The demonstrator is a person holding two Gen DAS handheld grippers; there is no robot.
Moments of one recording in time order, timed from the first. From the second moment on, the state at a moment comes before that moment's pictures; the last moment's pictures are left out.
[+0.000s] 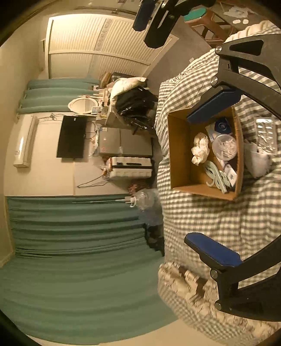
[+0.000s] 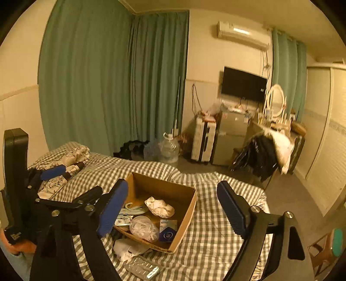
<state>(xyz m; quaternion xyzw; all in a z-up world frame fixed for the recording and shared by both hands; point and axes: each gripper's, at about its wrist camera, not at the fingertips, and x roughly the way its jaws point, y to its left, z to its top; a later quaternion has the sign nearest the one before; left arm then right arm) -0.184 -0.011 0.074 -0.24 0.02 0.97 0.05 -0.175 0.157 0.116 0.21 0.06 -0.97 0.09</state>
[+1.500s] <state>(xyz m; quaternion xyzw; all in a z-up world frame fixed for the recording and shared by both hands) -0.144 -0.052 -0.109 -0.38 -0.02 0.93 -0.01 -0.231 0.102 -0.179 0.56 0.08 -0.82 0.08</state>
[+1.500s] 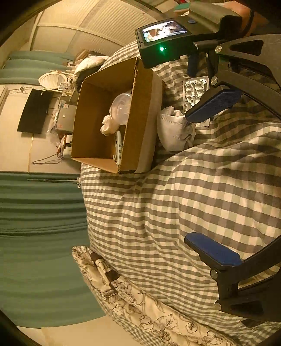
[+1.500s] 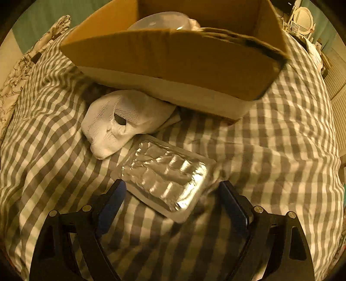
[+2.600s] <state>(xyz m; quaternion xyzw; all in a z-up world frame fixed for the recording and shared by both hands) -0.164 -0.032 -0.118 -0.40 -0.01 0.91 0.00 -0.185 0.131 -0.082 0.37 0.02 -0.92 0.10</state>
